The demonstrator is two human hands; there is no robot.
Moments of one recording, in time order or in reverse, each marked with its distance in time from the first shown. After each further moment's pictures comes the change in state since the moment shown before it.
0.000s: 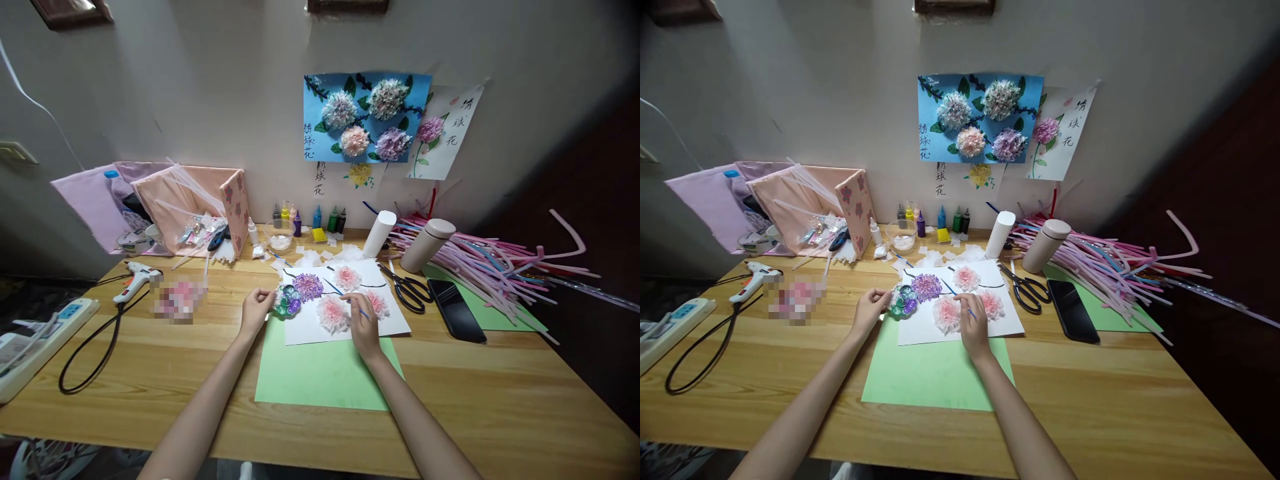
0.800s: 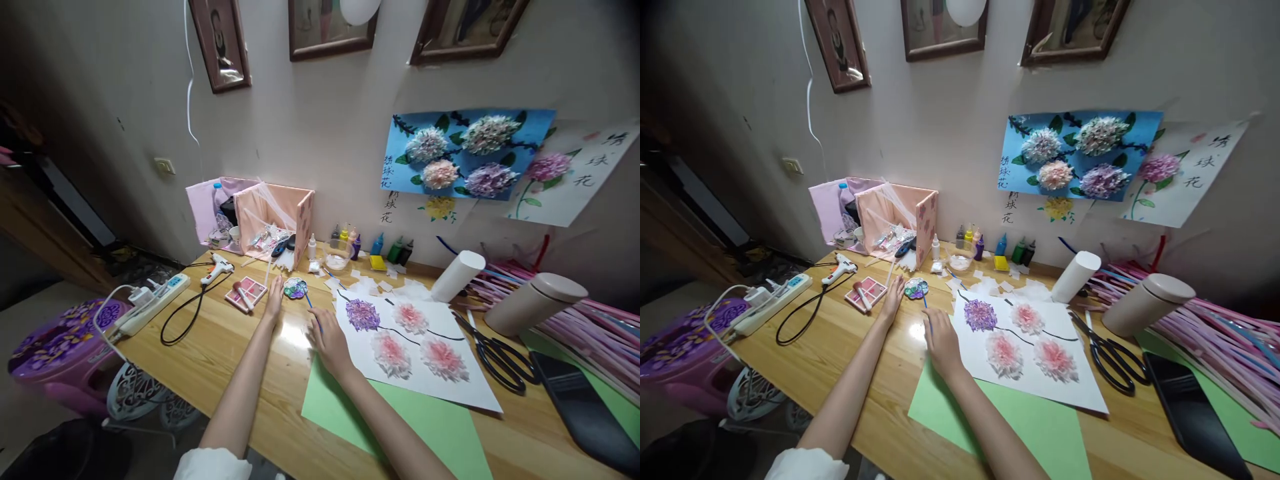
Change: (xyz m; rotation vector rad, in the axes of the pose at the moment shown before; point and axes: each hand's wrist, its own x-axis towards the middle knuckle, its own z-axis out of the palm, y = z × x) left_hand 0.054 0.001 -0.081 -0.109 0.261 0.121; right_hand -0.015 -0.072 0.143 -0.027 -0.419 -0.373
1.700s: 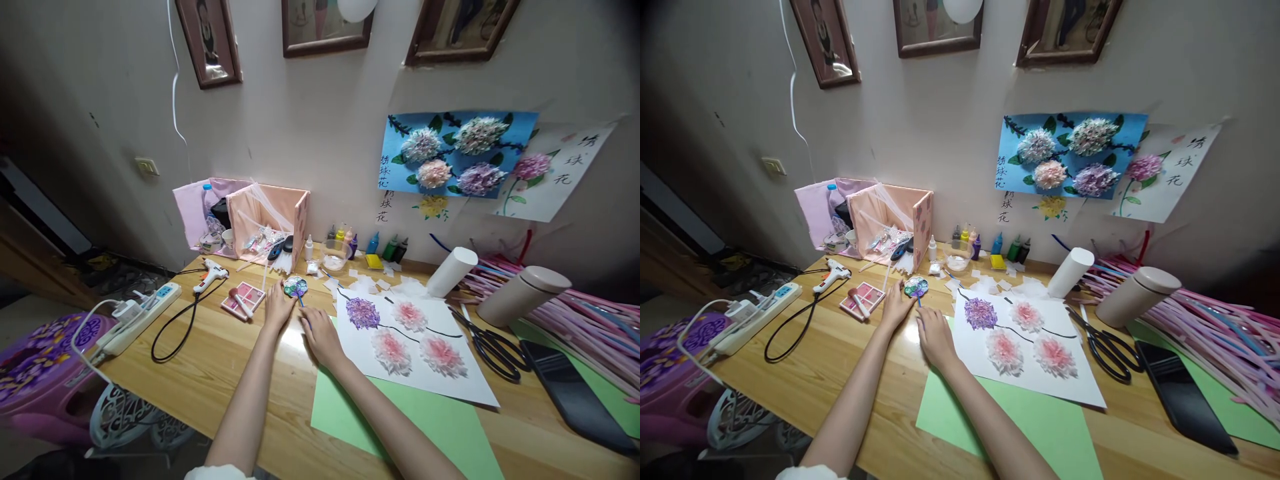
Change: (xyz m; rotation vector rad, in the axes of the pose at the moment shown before) left_hand -0.001 -0.003 -0.005 0.731 -0.073 0.262; right_hand 0.021 0.004 0.029 -0.109 -0.084 0.029
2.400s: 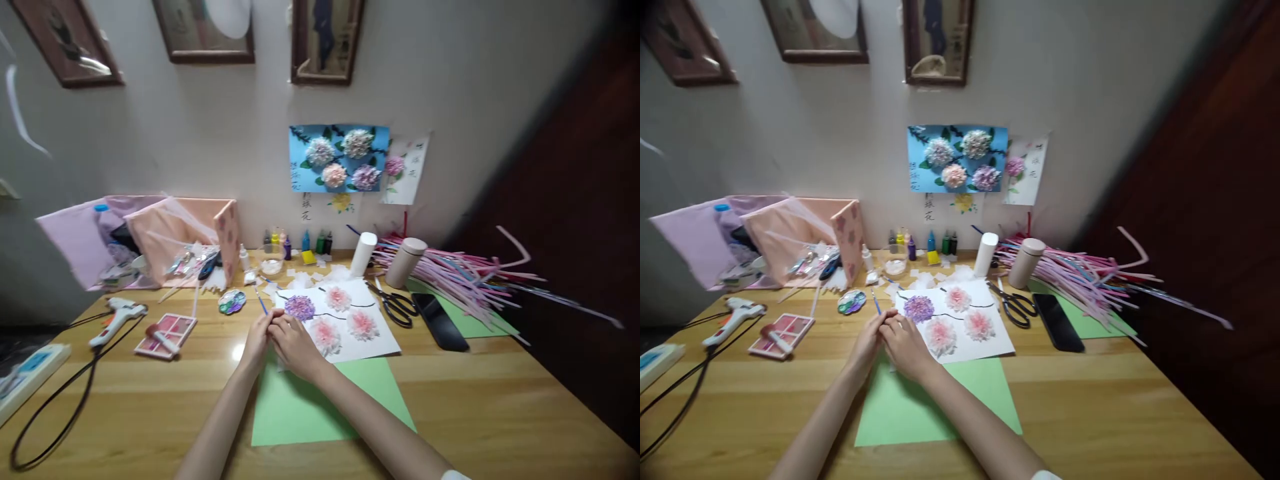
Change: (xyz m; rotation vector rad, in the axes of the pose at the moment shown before) left_hand -0.062 0.102 0.042 -0.950 -0.397 -0.220; right_hand -0.035 0.021 -0.072 -0.112 0.061 -0.127
